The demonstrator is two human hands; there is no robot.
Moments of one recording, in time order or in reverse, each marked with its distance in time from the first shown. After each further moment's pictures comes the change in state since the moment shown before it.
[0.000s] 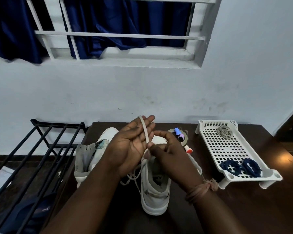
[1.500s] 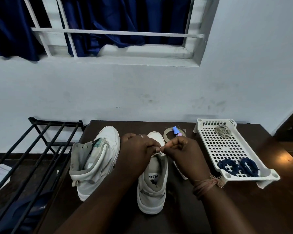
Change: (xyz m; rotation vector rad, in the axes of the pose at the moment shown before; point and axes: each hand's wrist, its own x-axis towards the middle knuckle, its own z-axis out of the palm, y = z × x) left_hand 0.020 -0.053 -0.033 1.755 0.111 0.629; right_hand 0.016 0.031 -0.048 -0.303 0.216 0.021
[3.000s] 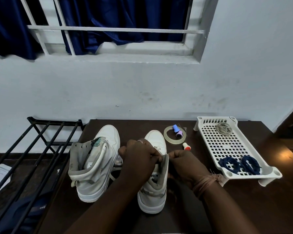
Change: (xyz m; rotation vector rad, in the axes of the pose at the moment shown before) left_hand -0.013 0.003 0.020 0.155 -0.152 -0.256; right_hand -0.002 0.023 0.009 0.229 -0.227 0.495
